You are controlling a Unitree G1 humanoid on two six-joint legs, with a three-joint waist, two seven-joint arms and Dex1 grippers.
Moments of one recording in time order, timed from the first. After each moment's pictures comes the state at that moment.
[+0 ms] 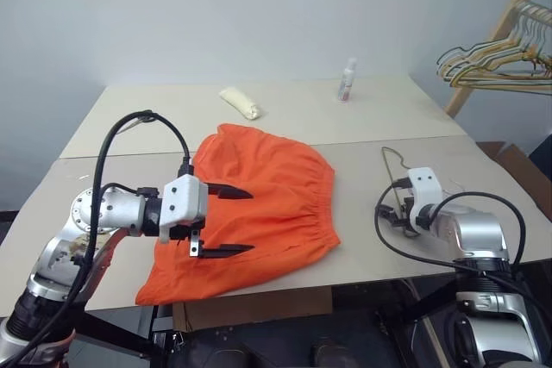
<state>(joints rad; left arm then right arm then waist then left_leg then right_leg) -0.25 0.84 -0.02 -0.42 -0.46 0.28 -1.19 -0.47 -0.51 -0.15 0.19 0.10 1.05 0.45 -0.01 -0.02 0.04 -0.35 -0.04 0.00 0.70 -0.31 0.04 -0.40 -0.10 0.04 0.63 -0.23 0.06</state>
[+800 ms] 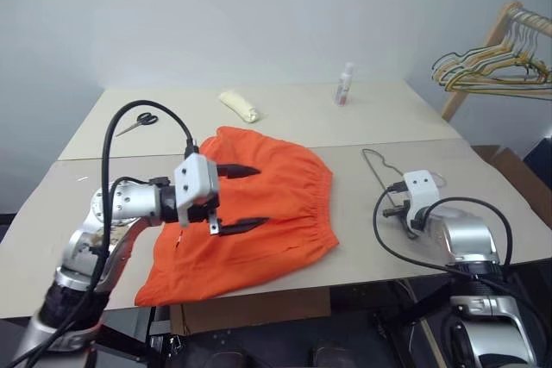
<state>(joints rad) -0.34 0.61 -0.02 -0.38 -0.51 0.40 -0.98 -0.41 -0.47 -0.09 0.10 0.05 0.96 0.31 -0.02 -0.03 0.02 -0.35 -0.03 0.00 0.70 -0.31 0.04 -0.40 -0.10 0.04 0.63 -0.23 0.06</state>
